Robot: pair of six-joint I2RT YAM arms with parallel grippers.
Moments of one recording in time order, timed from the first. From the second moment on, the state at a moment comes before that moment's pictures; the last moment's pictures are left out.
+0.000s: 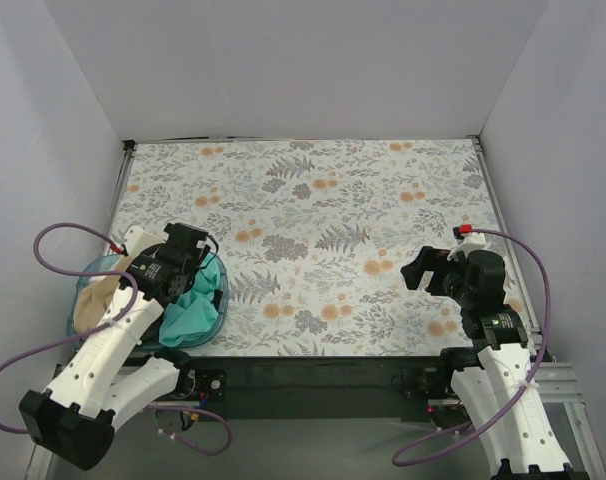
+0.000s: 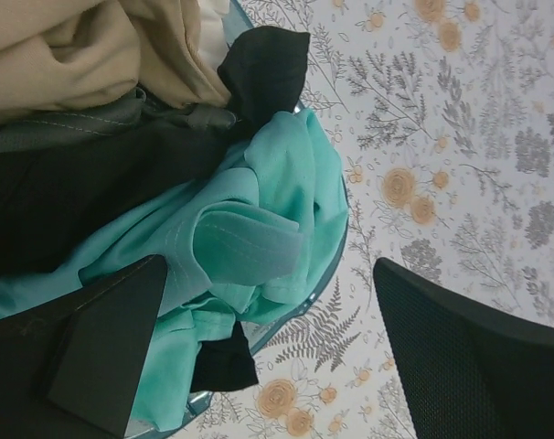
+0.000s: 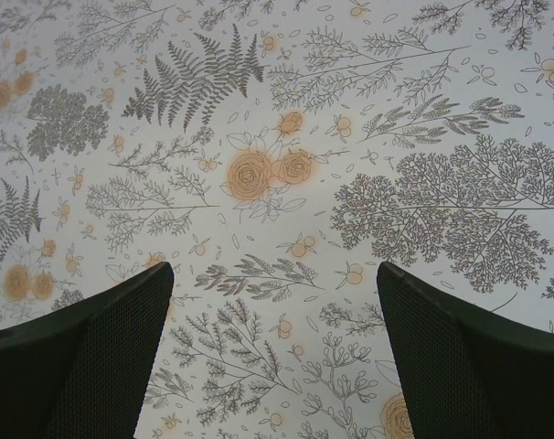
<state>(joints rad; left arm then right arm) -0.41 0.89 0.91 -1.03 -0.66 -1.33 0.10 0.50 0.50 -0.51 -0.22 0.29</state>
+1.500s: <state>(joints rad) -0.41 0.90 1.53 -0.44 -0.35 -0.81 0.10 0.50 0.49 -0.51 -0.20 0.29</state>
